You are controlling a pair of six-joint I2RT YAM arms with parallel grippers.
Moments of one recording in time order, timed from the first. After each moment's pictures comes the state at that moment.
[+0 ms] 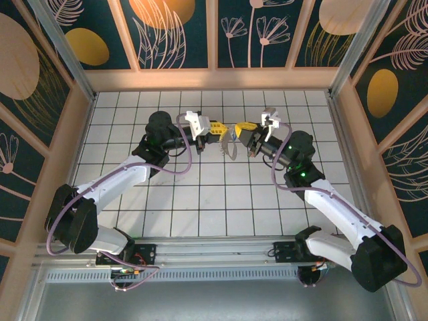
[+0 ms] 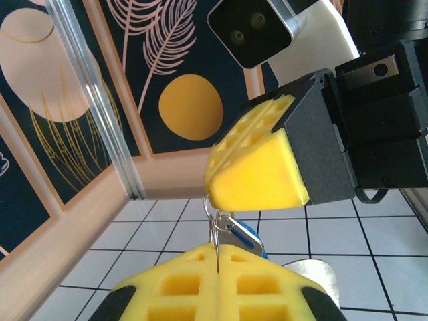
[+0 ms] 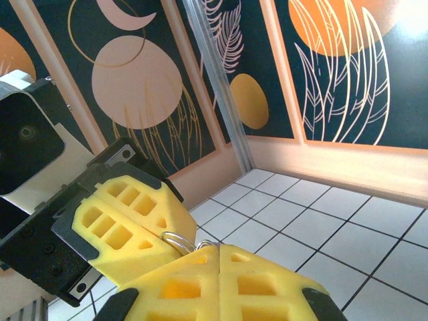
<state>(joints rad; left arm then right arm) -0.59 1.44 1.00 0.48 0.77 0.18 0.49 1.05 0.70 0.46 -0.49 0.36</state>
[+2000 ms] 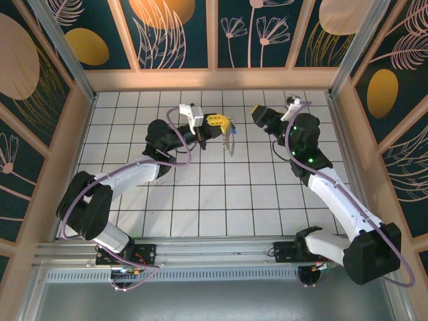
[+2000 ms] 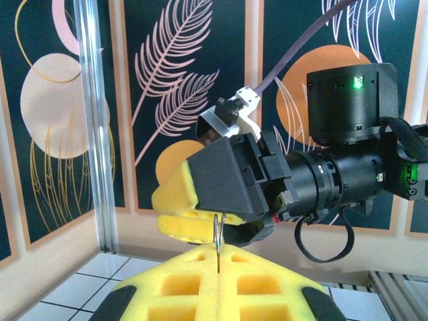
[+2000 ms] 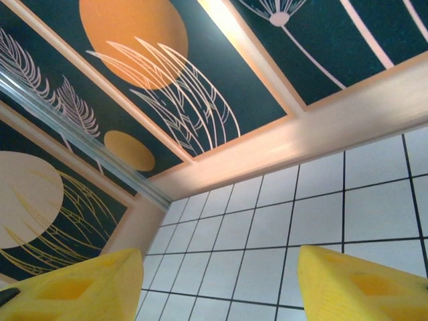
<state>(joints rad) -0.60 1.57 0.94 0.99 0.73 -0.25 0.36 1.13 0.87 0.18 -0.20 0.69</state>
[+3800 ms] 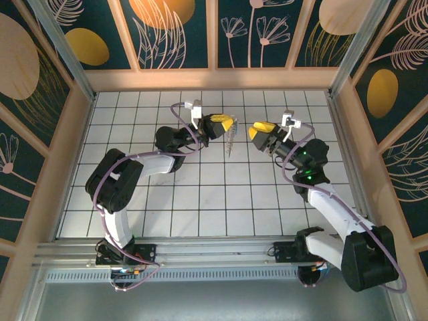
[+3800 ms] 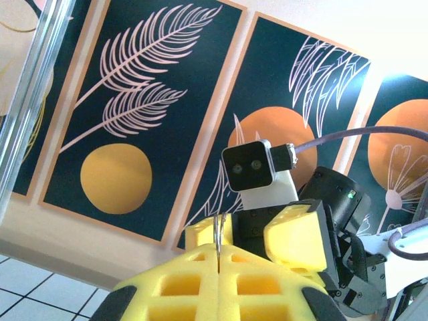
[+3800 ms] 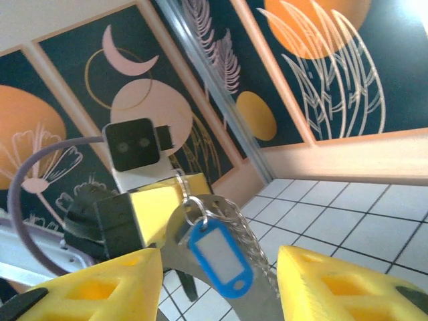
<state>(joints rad) -0.57 1.87 1.01 1.49 0.80 -0.86 0.27 1.06 0.55 0.78 -0.71 0.68</state>
